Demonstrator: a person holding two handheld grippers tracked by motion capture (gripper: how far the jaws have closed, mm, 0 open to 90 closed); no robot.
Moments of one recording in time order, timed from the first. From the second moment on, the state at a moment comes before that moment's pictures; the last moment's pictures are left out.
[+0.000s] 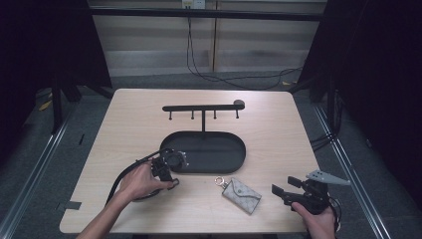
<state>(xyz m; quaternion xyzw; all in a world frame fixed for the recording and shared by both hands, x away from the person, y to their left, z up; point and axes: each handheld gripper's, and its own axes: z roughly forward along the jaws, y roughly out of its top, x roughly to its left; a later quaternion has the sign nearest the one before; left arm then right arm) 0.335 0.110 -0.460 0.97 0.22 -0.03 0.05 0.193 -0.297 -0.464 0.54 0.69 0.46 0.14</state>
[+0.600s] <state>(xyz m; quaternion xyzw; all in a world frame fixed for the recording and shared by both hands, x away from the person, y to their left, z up) 0.335 0.129 -0.420 0.97 0.23 -0.02 0.08 0.194 -0.297 -0.465 0.54 0.69 0.46 0.14</state>
